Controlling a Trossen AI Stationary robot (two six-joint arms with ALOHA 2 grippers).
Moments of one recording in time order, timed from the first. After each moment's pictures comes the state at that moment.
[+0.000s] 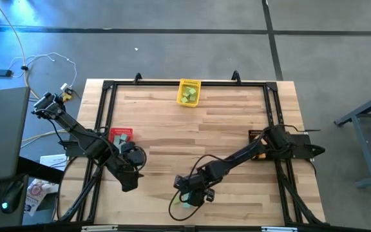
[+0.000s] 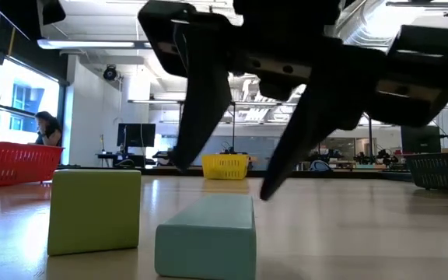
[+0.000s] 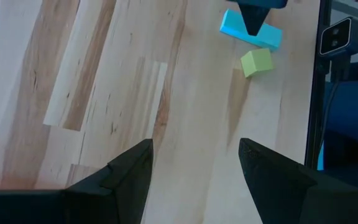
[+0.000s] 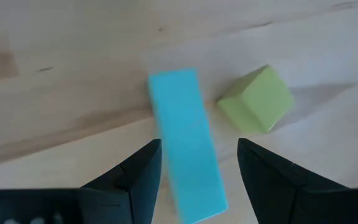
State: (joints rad) left arm -0.53 1.26 1.04 -0.89 -0.25 -0.84; right arm 0.43 2.15 1.54 -0.39 -0.17 -0.85
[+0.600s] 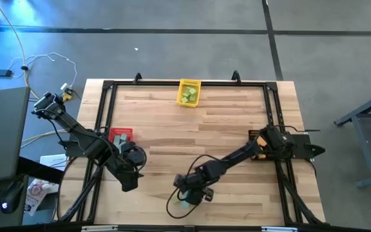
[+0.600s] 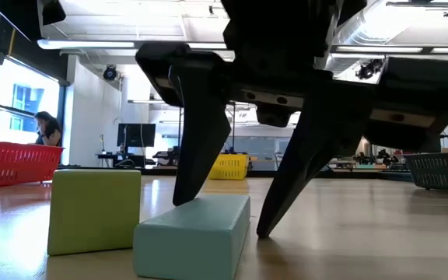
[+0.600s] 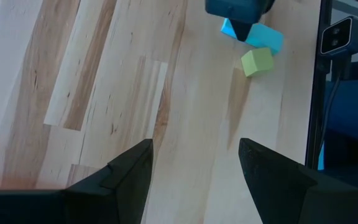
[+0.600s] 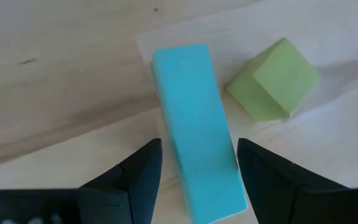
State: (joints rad) left arm -0.53 1.26 1.04 -0.89 -0.25 -0.84; right arm 0.40 2.20 1.54 -0.38 -0.18 -0.80
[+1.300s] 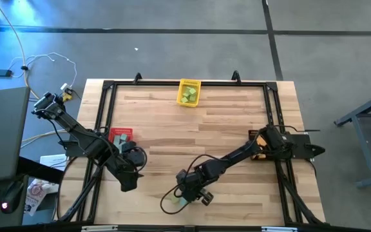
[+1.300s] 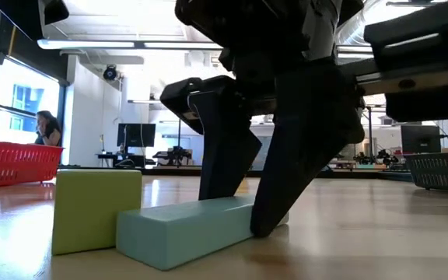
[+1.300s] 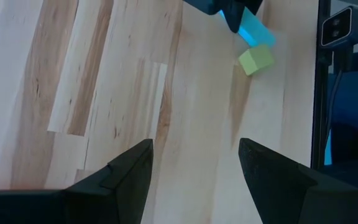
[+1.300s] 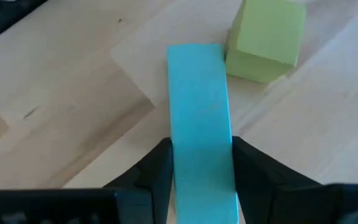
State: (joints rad) left arm -0.53 1.26 1.04 -0.89 -0.25 -0.78; right arm 0.40 2.21 1.54 -0.46 -0.20 -0.42
